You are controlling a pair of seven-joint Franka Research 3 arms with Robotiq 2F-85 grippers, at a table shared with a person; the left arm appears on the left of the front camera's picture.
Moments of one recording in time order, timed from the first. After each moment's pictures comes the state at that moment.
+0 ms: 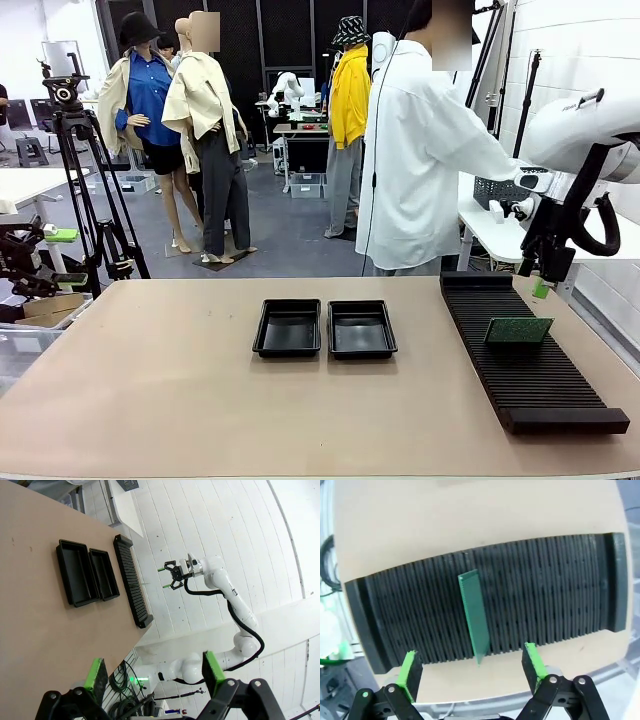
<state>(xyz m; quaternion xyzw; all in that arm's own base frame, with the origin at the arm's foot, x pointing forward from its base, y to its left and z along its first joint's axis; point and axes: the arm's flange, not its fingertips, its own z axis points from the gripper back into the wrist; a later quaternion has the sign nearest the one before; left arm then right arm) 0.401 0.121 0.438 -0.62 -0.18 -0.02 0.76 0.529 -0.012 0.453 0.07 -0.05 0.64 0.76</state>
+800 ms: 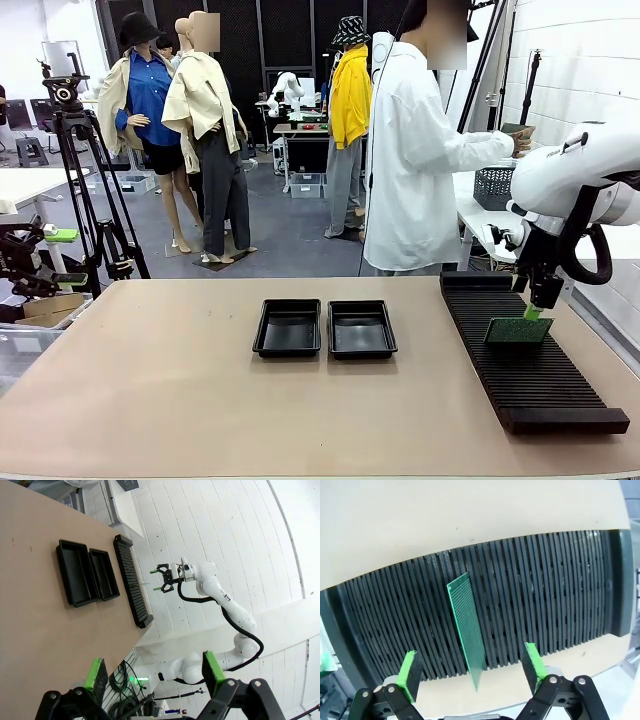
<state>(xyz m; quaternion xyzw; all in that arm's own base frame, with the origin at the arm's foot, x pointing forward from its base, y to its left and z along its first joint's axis) 0.401 0.121 0.438 -0.62 -0.18 -0.02 0.76 0.517 -0.002 0.408 0.03 -0.07 0.64 0.76</state>
